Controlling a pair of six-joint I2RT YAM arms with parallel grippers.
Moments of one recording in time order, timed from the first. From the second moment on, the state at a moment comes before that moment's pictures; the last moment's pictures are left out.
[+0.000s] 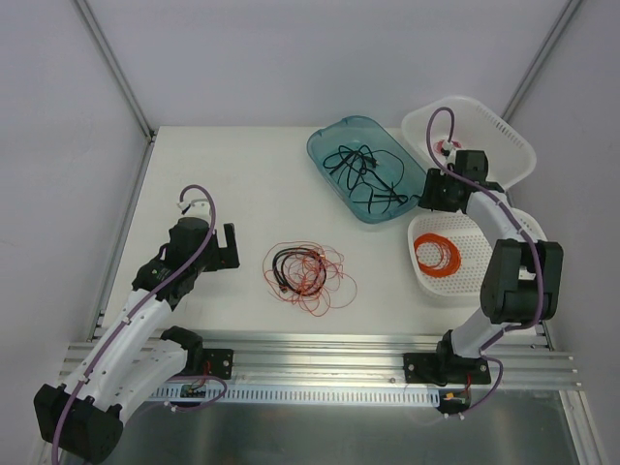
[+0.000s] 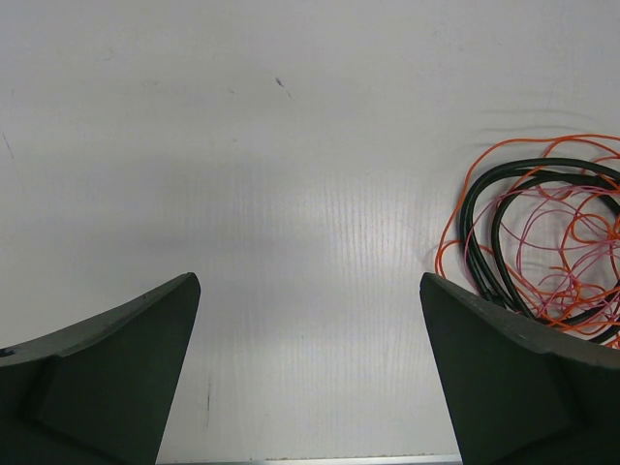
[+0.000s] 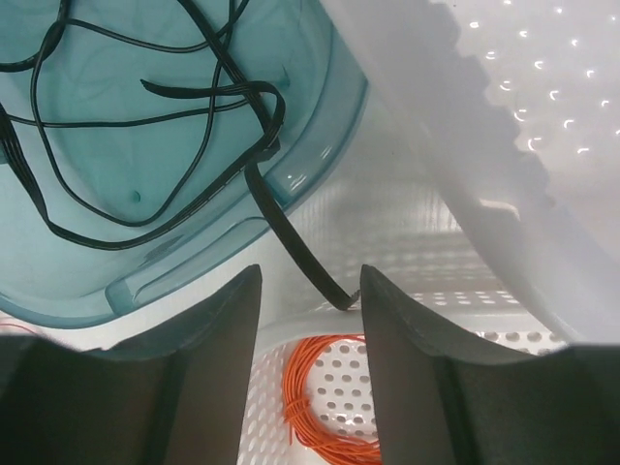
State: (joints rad) left arm -0.34 0.77 0.65 -0.60 -0.22 -0.33; right arm -0.02 1.62 1.17 -0.42 -0.17 0.09
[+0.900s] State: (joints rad) left arm -0.34 0.79 0.65 -0.60 -0.21 -0.33; right arm 0.19 1.69 1.40 -0.34 -0.23 0.22
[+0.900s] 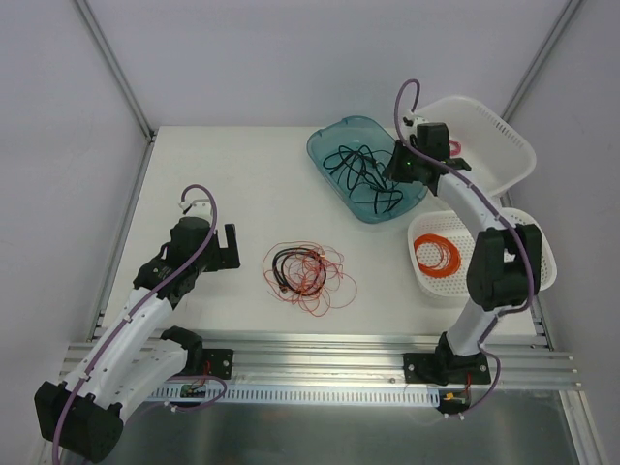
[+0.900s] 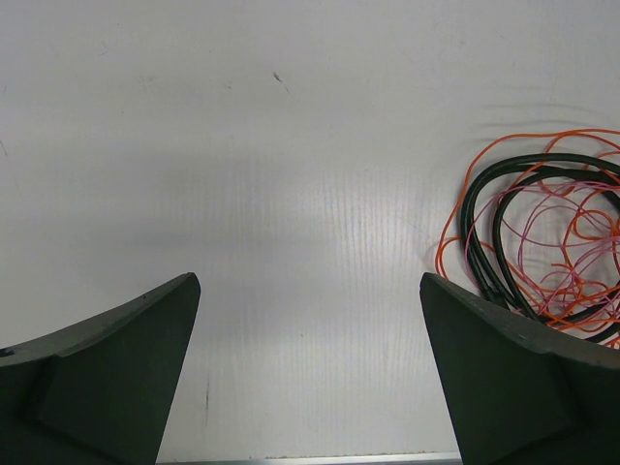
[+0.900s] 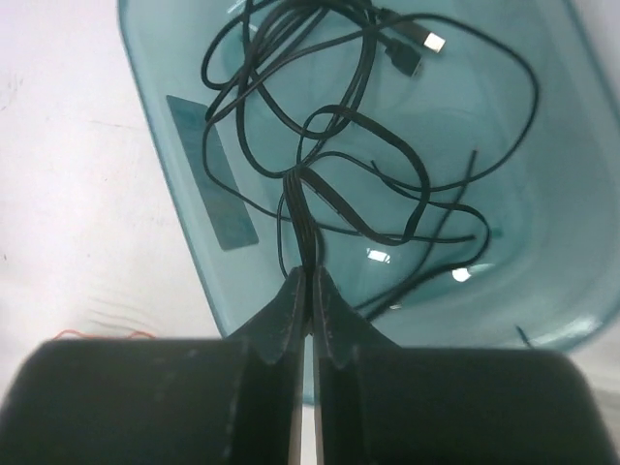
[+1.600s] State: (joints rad) left arm -0.34 0.79 0.65 -0.60 -0.21 -0.32; right arm 0.27 1.74 1.48 -0.53 -0.05 0.28
